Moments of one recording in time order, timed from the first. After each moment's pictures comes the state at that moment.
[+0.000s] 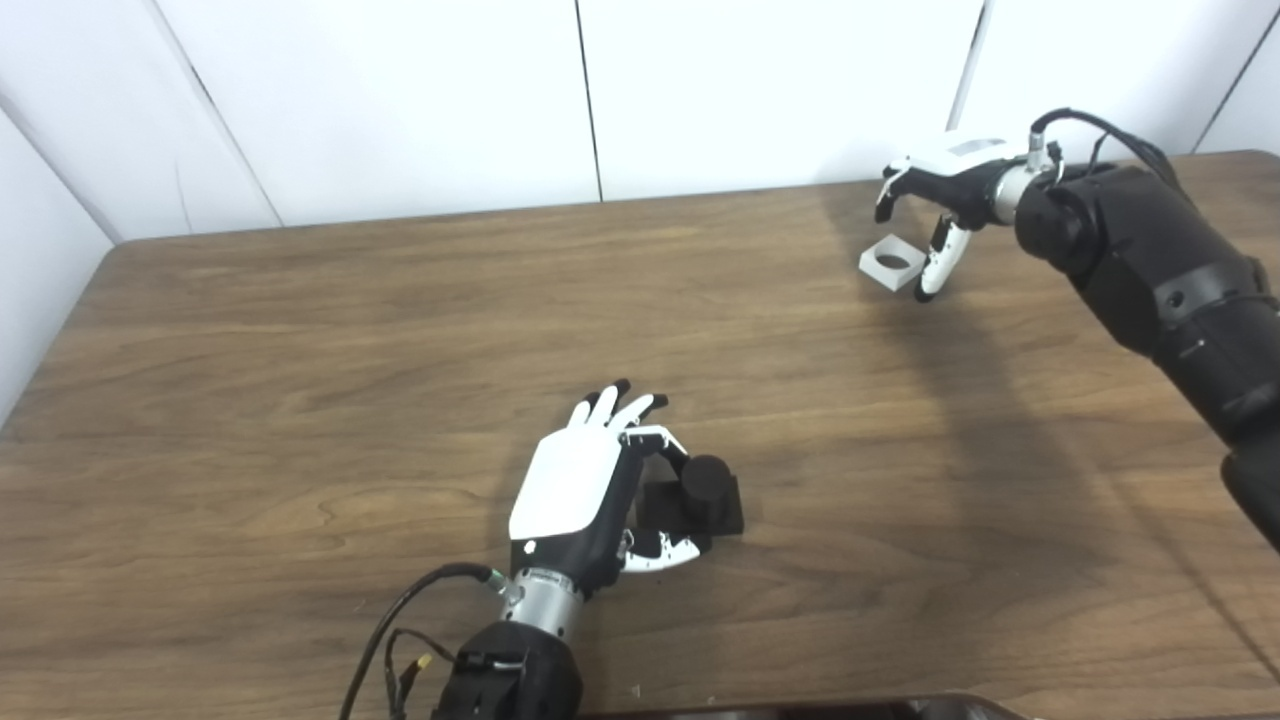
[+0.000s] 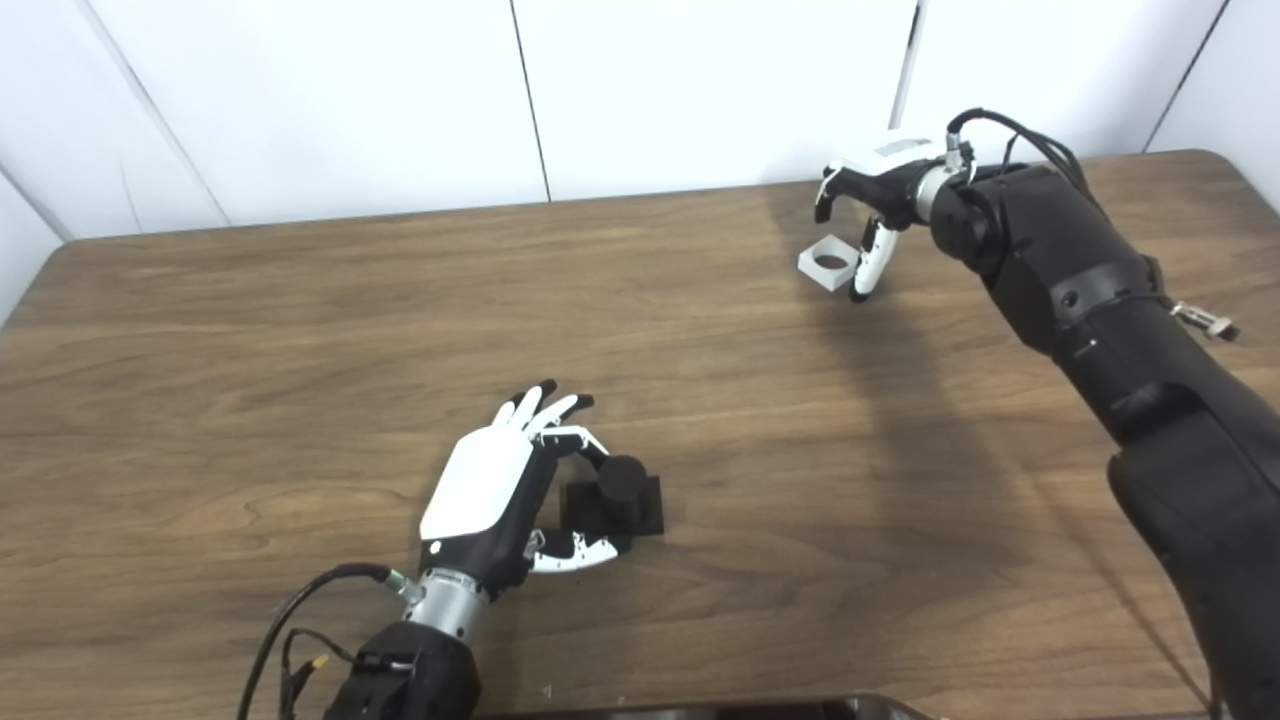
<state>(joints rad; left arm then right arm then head) 0.07 0.02 -0.43 -0.35 1.03 0.26 -0.16 -0.94 -0.54 0.55 0.74 -0.84 -0.09 0.37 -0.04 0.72</state>
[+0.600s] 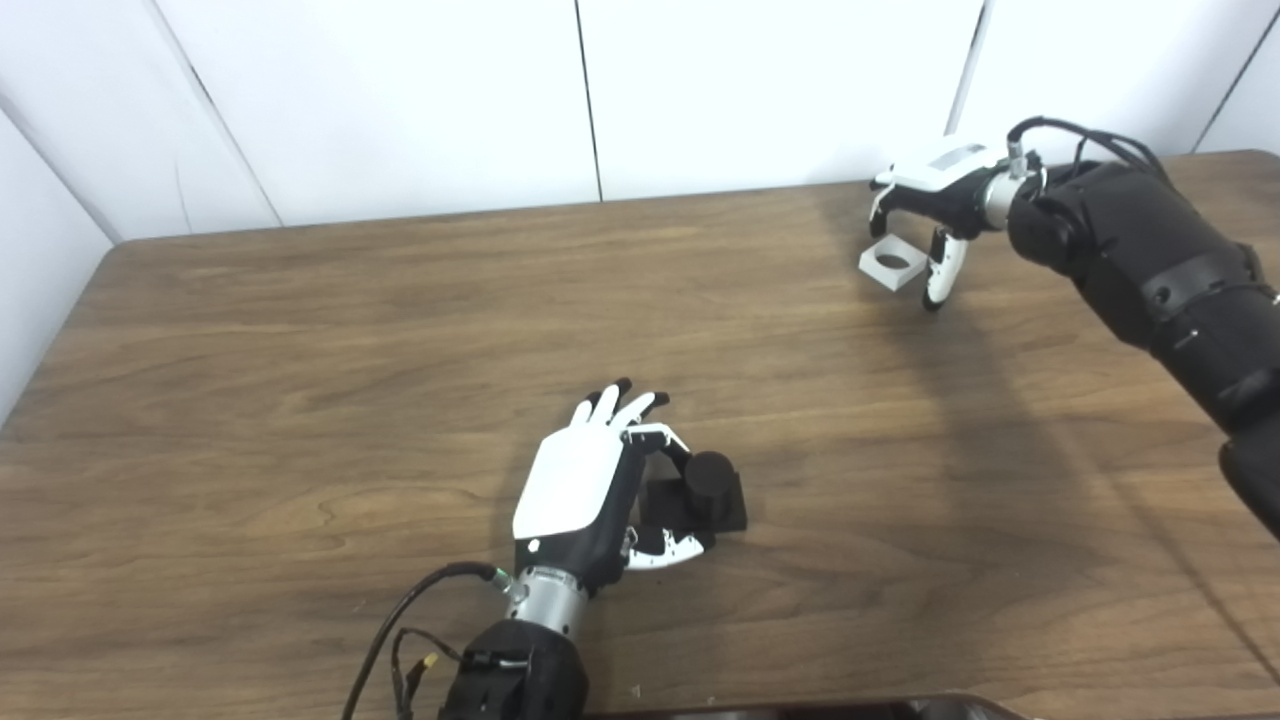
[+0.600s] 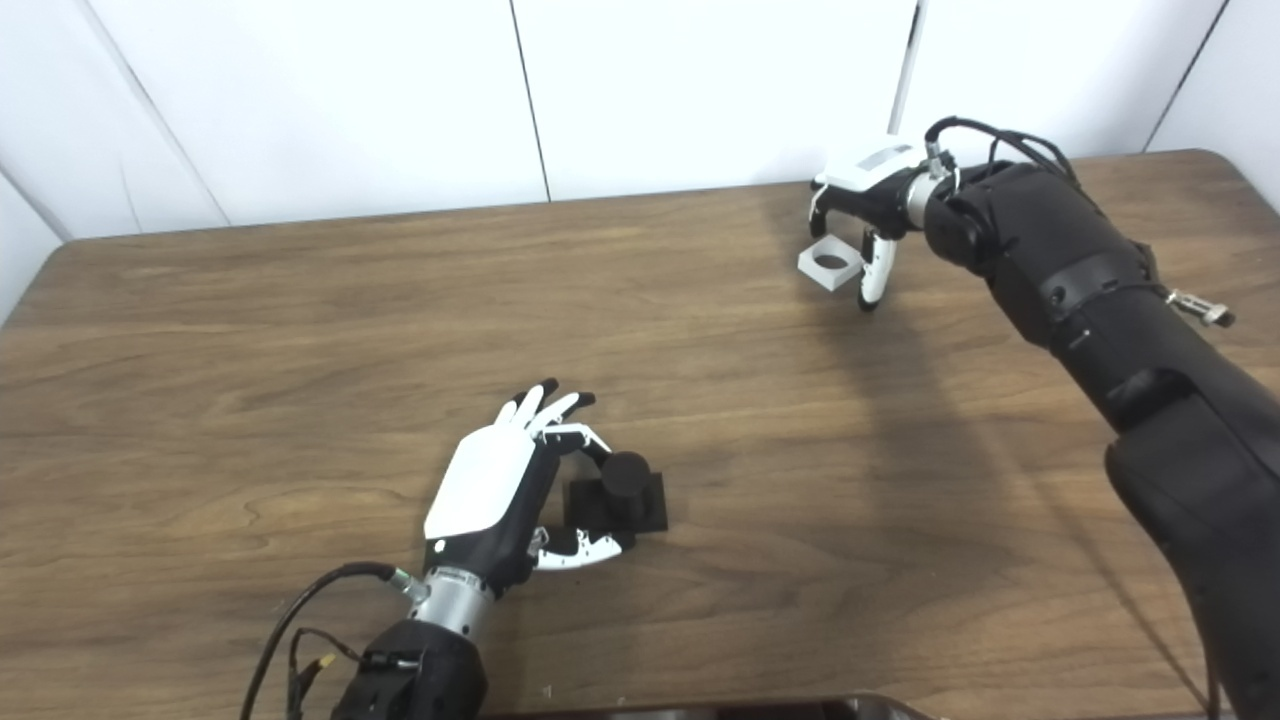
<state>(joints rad) 0.07 0.00 -0.43 -0.33 1.03 0.26 -0.15 -0.97 -0.54 0.62 0.80 -0.92 -0.21 0.33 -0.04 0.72</state>
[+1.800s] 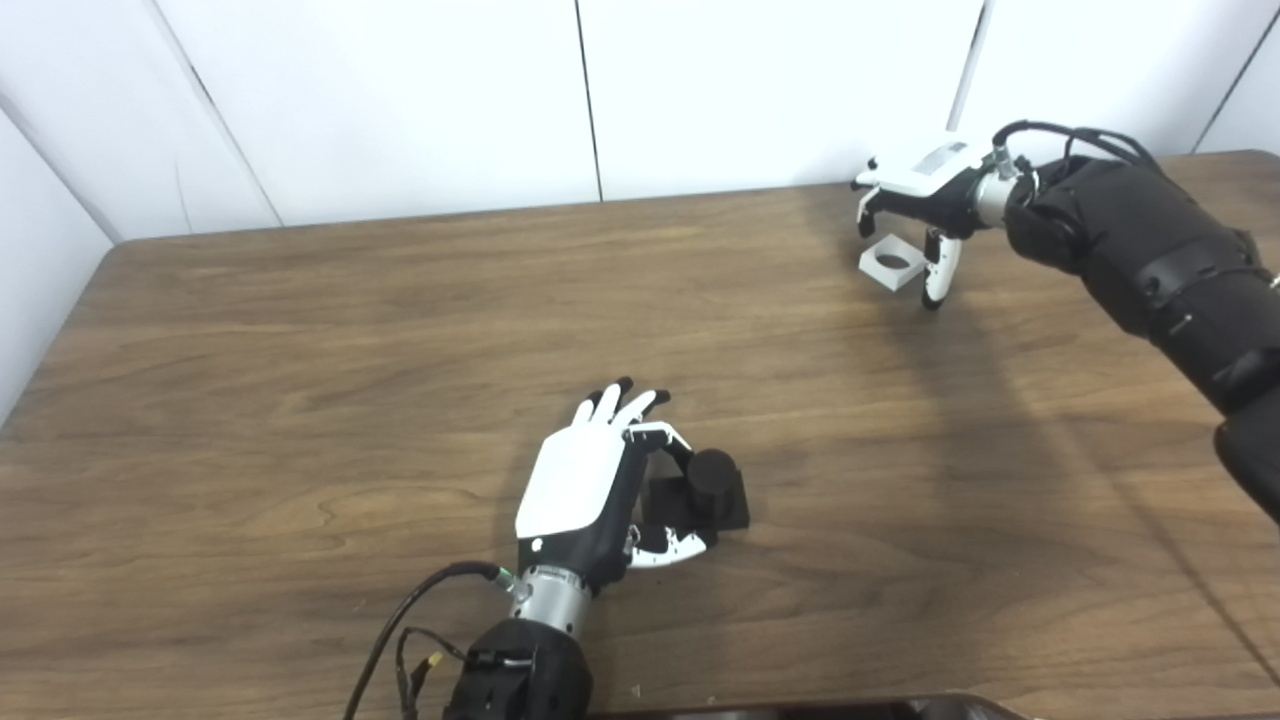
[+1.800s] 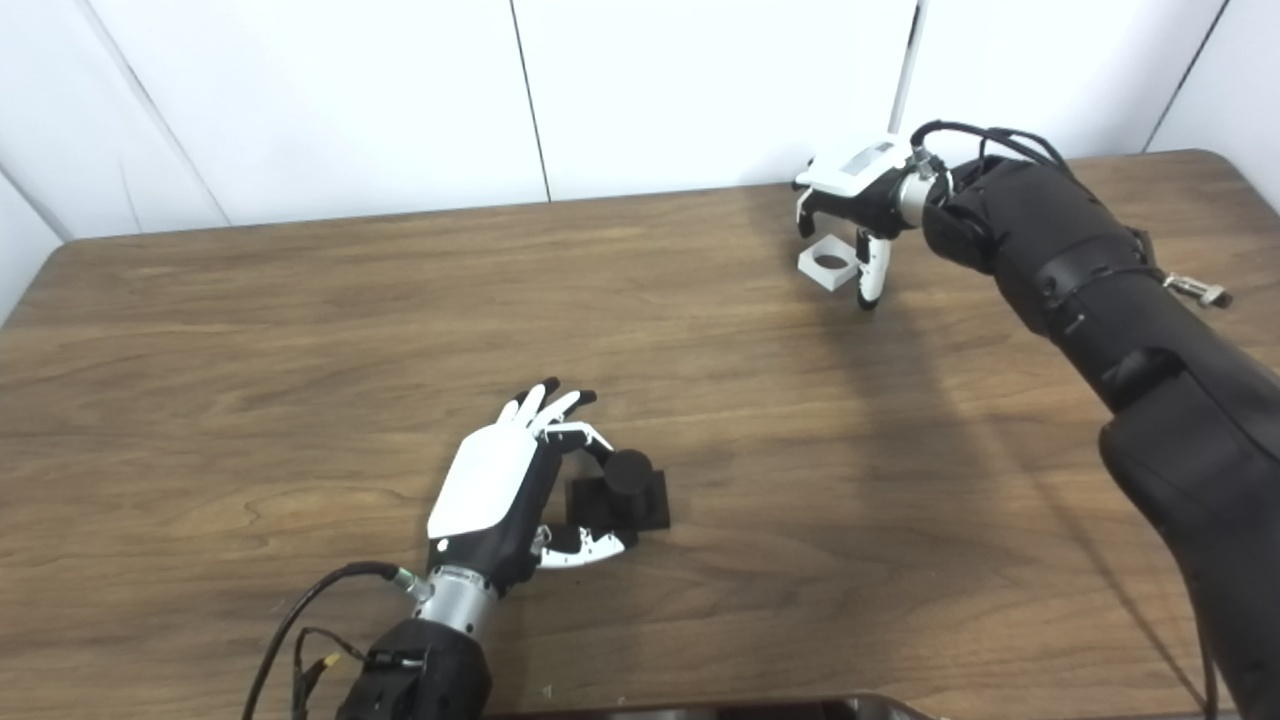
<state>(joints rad) 0.07 -0.01 -0.43 -0.33 1.03 0.26 -0.14 -1.01 -0.54 0.68 0.89 -1.00 -0.34 0.16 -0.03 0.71</state>
